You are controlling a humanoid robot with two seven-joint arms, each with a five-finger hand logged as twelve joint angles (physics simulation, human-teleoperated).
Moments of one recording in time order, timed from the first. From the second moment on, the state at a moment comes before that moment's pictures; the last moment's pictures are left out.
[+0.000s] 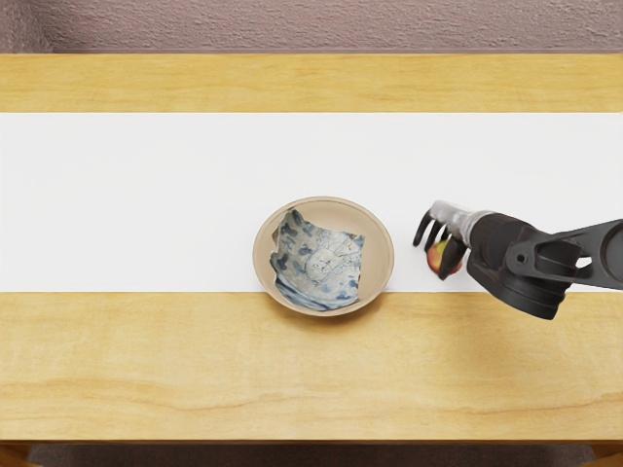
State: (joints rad) left arm -0.06 0.00 0.27 -0.17 0.34 0.01 -0.57; right arm 1.46 -0.51 -0.46 1.60 -0.62 -0.47 -0.61
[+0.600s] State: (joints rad) left arm -0.06 0.00 0.27 -0.17 0.34 0.01 -0.57; right arm 1.56 -0.51 -0.46 1.62 -0.55 -0.42 -0.61
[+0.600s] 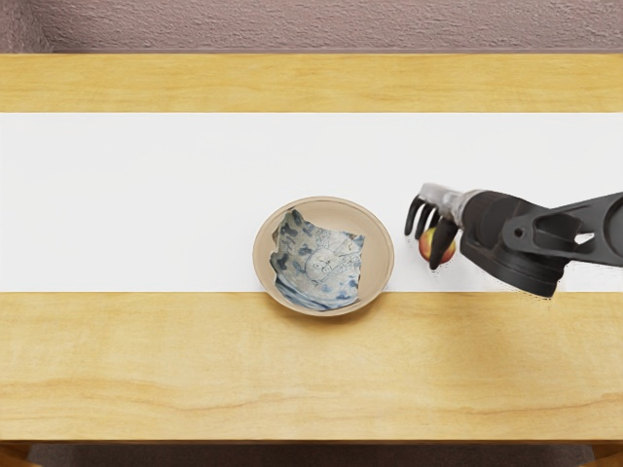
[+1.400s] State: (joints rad) left arm -0.06 0.00 0.27 -0.17 0.34 0.01 -0.57; right arm 1.69 -0.25 -0.38 1.48 -0.45 -0.33 -0.61
